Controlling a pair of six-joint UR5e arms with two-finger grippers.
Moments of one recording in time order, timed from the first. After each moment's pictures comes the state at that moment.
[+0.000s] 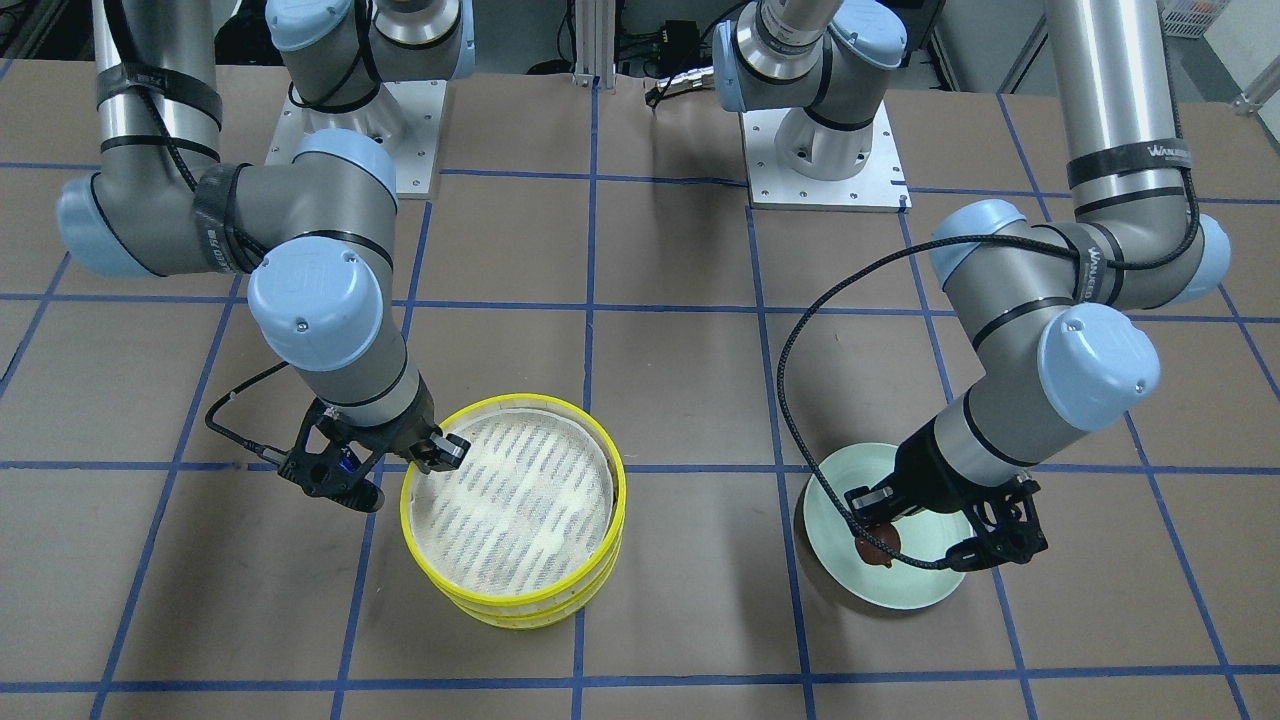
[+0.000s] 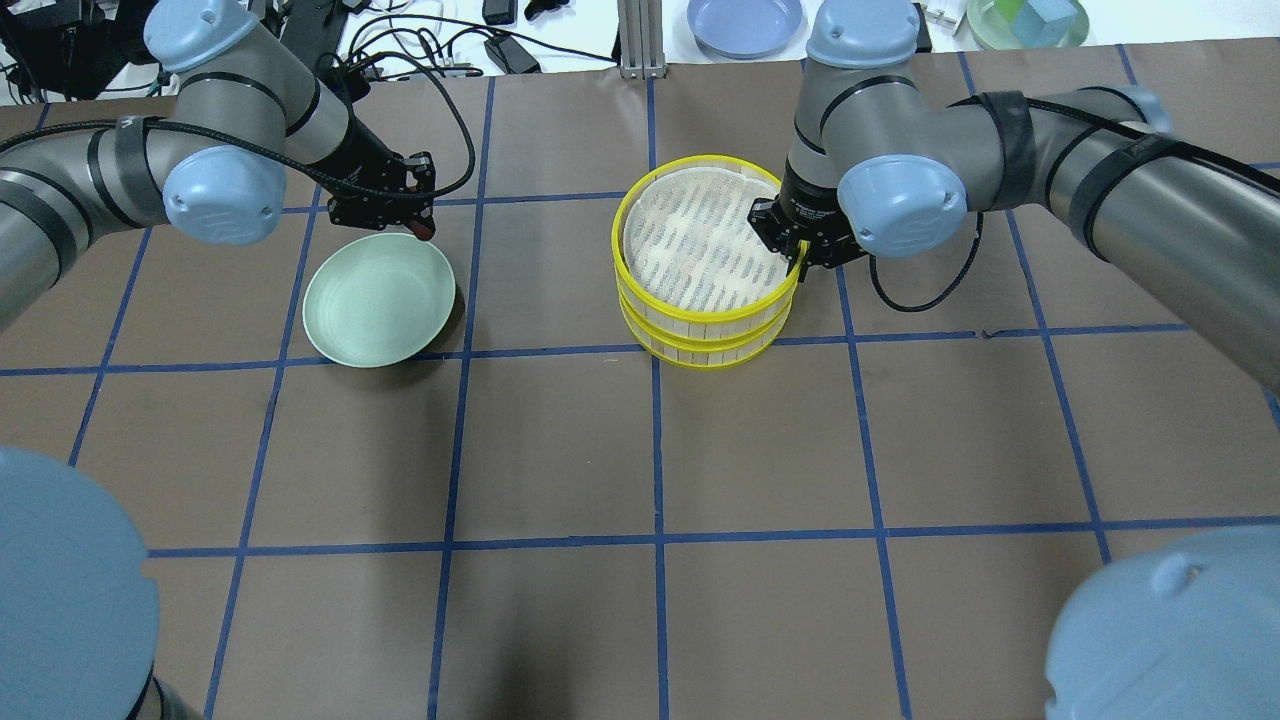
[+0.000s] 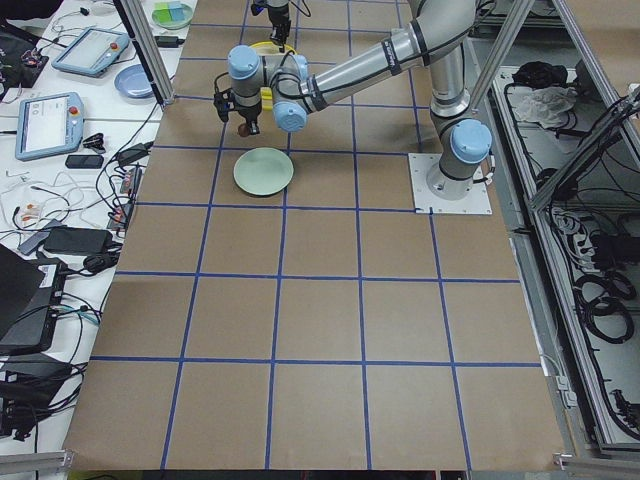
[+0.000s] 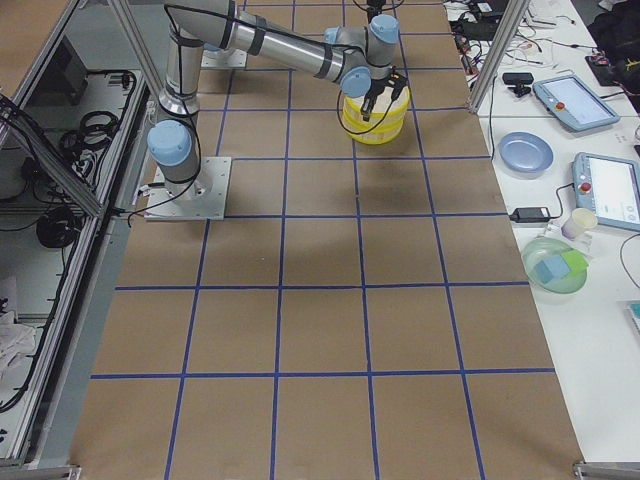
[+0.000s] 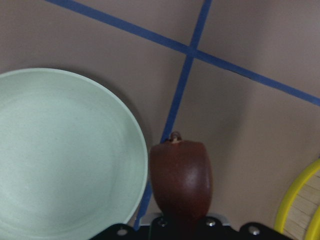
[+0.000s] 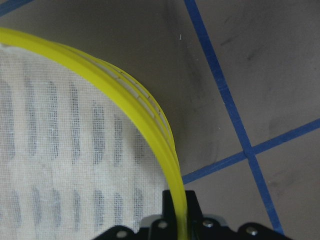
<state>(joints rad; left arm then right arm) -1.46 -1.97 -1.61 -1.05 1.32 -0.22 1.68 -1.18 1.63 -2.00 -1.56 0.52</state>
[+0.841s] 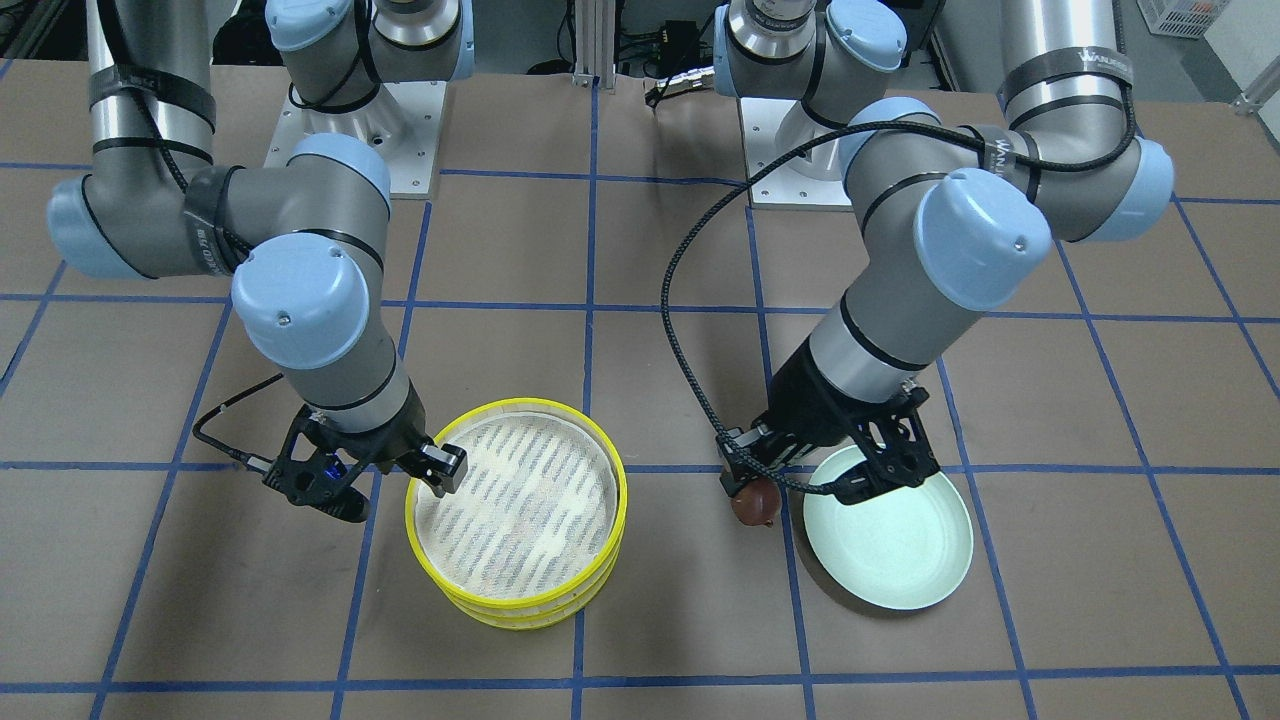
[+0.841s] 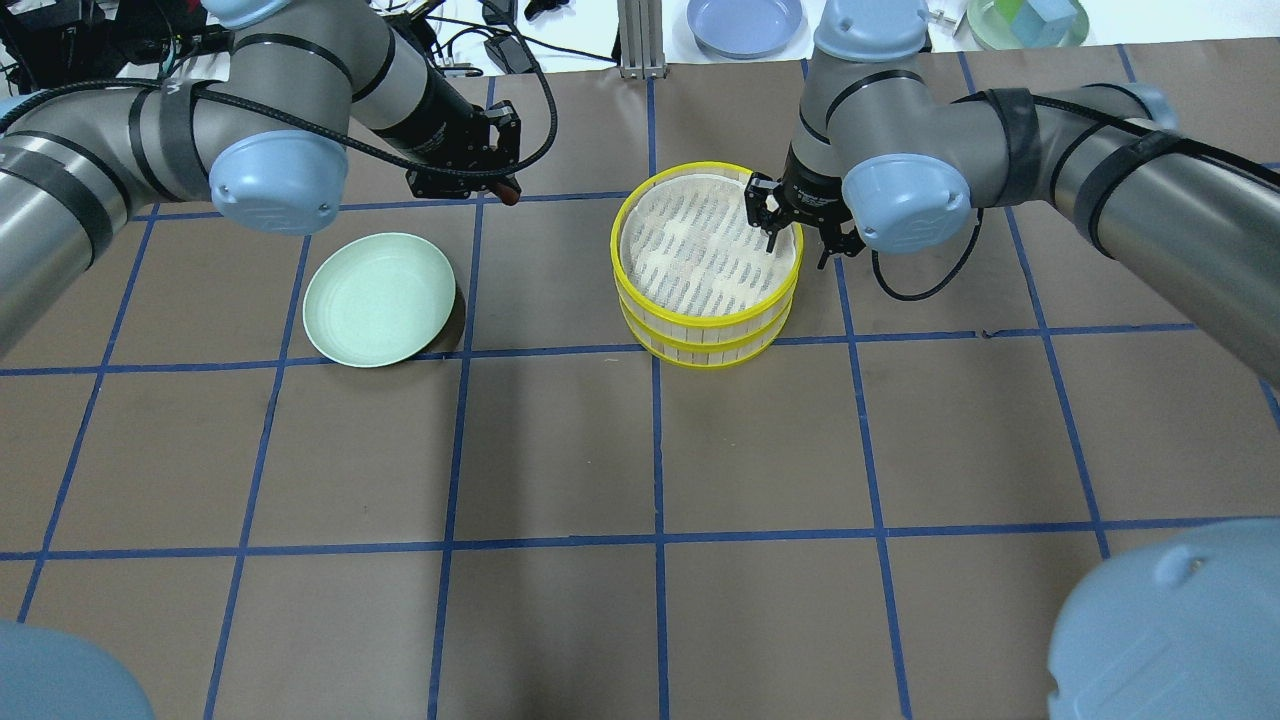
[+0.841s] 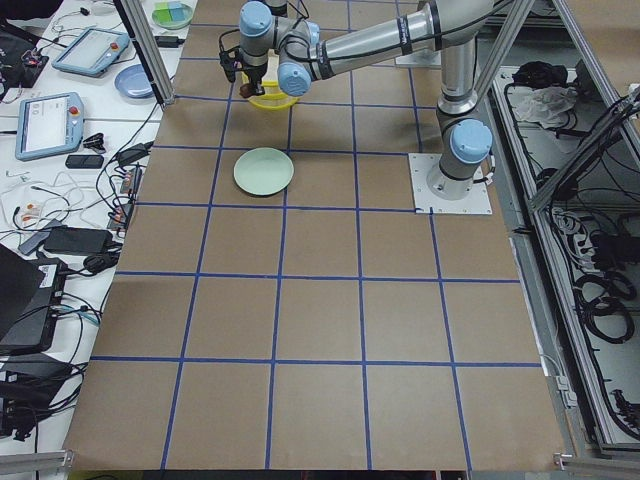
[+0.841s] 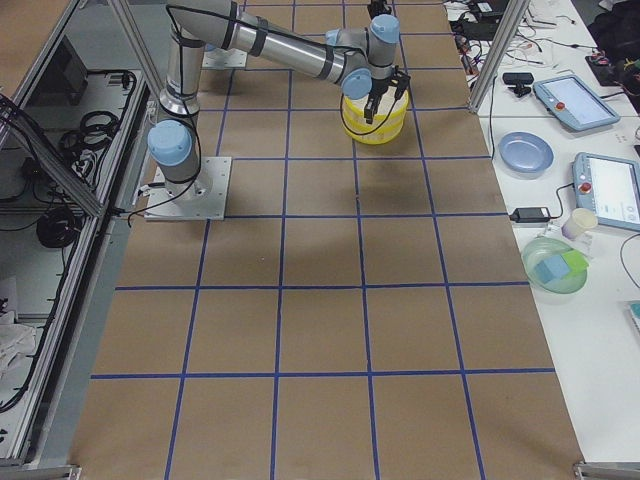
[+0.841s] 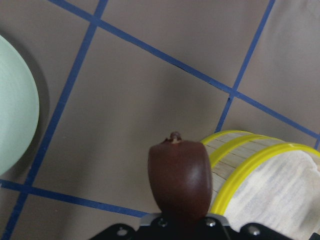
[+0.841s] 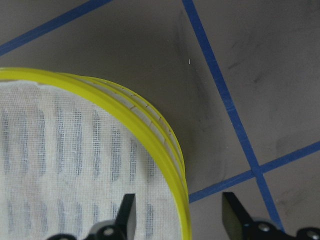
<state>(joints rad) -1.62 -1.89 -1.59 -1.04 1.26 -0.51 1.66 -1.19 1.62 -2.05 -1.55 0.51</state>
